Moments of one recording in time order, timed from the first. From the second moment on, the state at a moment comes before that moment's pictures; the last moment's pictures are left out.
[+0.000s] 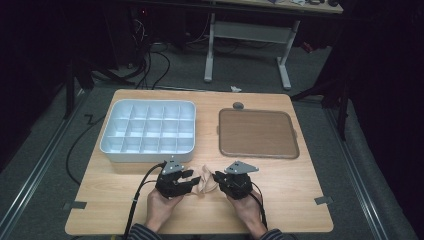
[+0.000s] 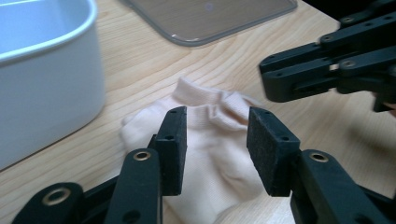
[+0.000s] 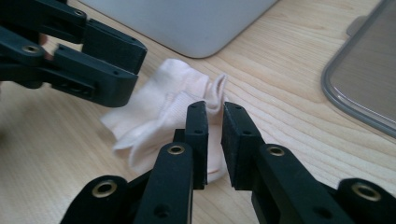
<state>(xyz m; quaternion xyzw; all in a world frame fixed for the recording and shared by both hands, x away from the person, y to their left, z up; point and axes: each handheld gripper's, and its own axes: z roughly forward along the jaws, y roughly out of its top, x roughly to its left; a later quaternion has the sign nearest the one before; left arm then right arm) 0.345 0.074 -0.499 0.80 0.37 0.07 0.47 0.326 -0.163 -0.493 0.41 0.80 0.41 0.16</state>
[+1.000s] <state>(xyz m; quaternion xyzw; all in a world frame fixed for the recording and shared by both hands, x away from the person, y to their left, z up) 0.348 0.081 -0.532 0.81 0.41 0.09 0.41 0.332 -0.134 -0.514 0.41 0.81 0.36 0.19</state>
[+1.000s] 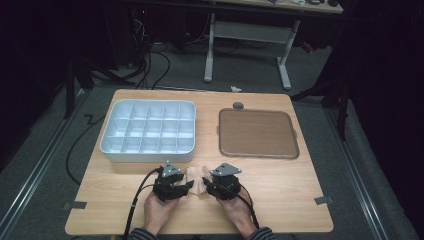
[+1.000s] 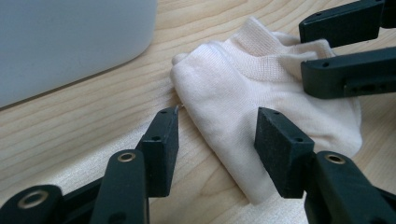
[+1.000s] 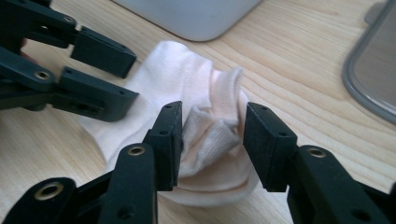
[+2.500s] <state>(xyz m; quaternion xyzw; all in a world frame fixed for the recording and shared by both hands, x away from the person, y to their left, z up) 0.363 0.090 -0.513 0.79 0.44 0.07 0.43 0.321 -0.142 -0.504 0.38 0.81 0.40 0.18</state>
